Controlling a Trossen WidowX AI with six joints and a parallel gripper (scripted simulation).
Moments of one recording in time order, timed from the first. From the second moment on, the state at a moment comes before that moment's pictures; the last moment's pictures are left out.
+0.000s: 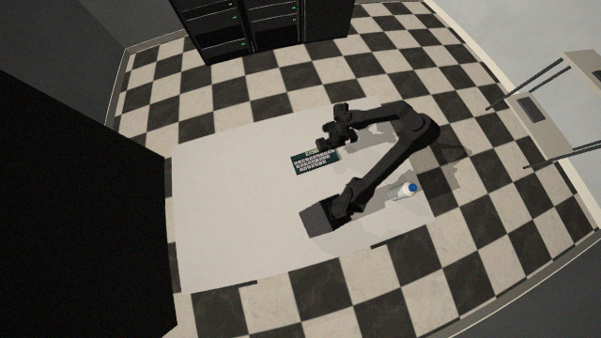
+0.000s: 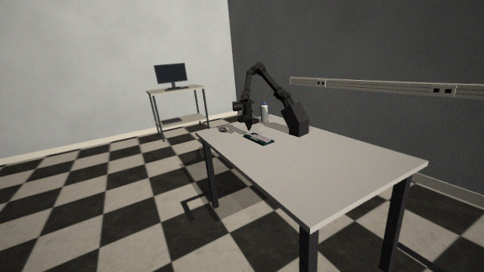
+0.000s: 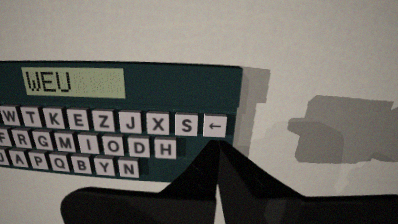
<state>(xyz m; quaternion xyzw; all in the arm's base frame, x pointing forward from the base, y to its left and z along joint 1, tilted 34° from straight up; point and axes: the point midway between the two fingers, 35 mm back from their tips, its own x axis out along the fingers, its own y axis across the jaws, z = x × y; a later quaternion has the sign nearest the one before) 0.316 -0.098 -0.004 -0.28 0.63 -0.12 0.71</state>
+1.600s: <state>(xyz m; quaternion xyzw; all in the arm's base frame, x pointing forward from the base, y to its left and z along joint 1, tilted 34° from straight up) 0.323 -0.116 -0.030 -0.28 0.63 -0.12 0.71</state>
